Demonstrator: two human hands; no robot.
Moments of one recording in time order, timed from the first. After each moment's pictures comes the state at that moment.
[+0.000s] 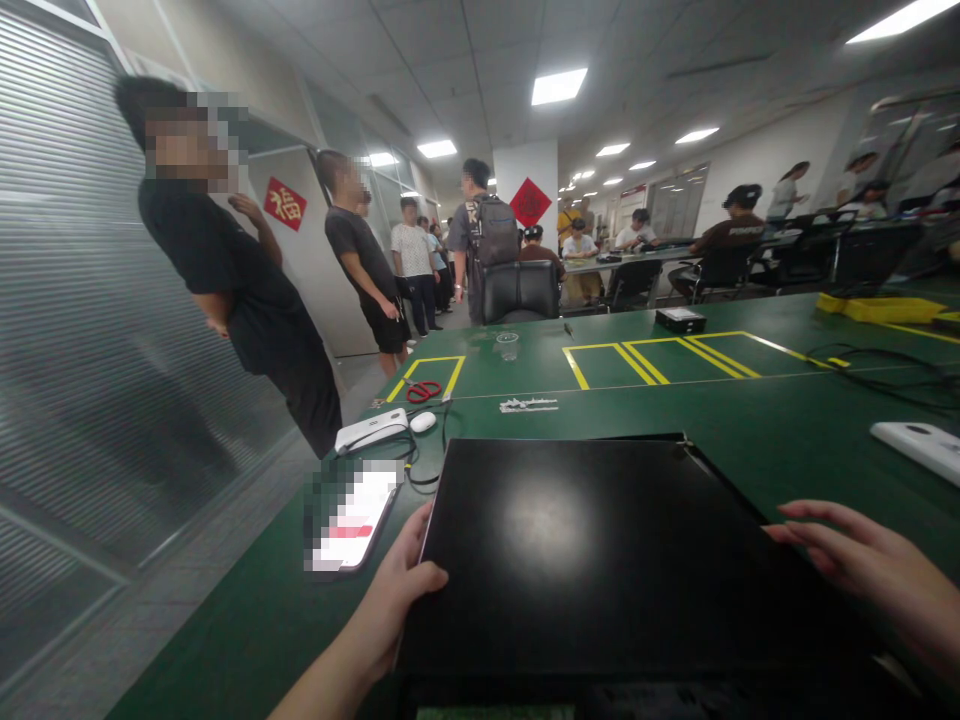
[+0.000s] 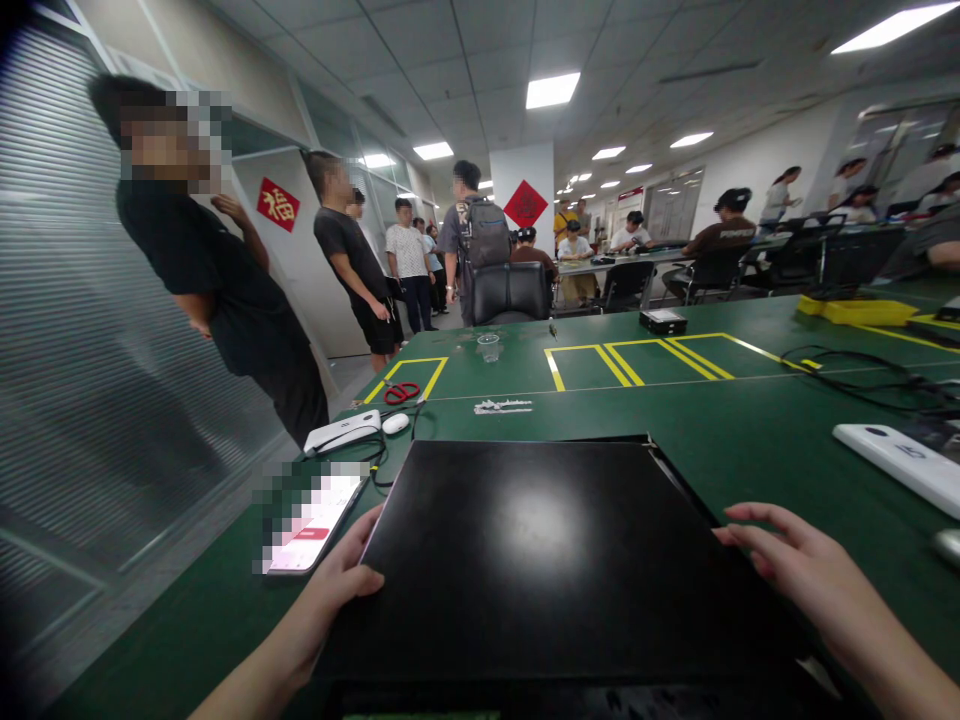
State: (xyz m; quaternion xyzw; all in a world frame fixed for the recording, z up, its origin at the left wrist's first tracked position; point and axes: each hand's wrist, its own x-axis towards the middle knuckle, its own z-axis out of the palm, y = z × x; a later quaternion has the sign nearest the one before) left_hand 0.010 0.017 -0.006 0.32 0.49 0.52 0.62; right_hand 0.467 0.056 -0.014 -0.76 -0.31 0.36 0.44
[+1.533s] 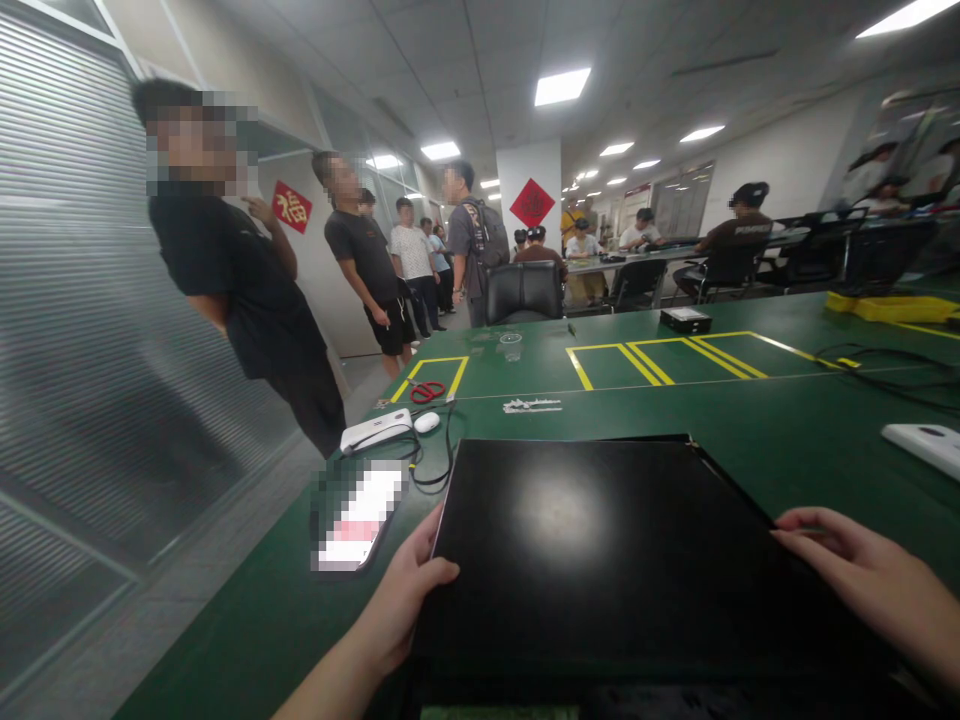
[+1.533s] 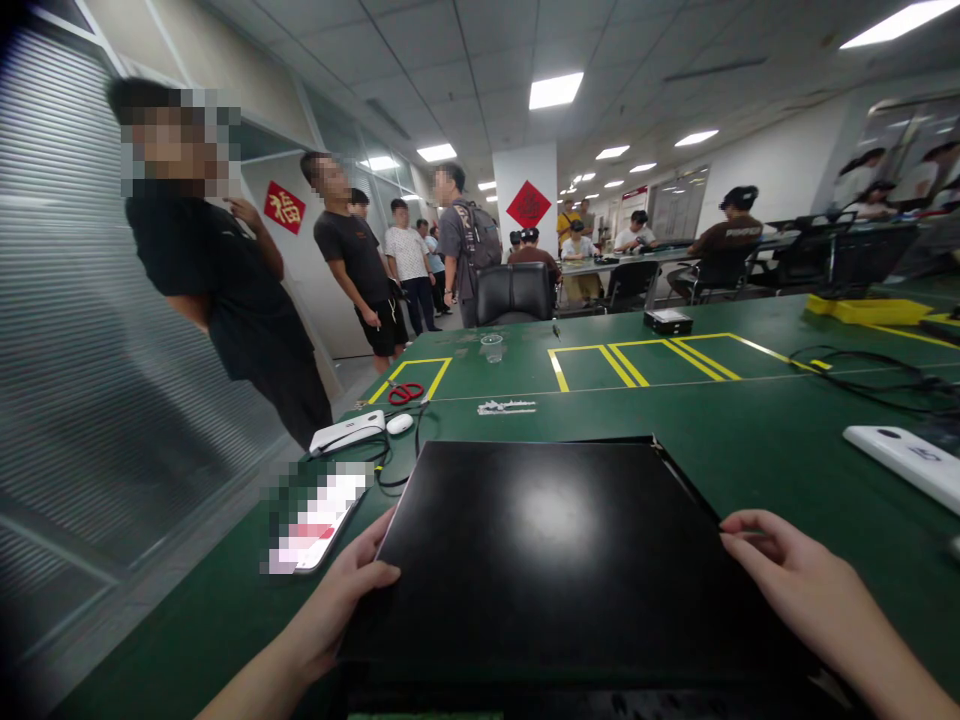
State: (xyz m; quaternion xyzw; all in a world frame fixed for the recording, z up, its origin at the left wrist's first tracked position) left_hand 0.006 0.029 -0.029 0.33 0.44 0.51 0.66; right_hand 0.495 0.065 -0.058 -0.77 -0.55 0.13 0.31
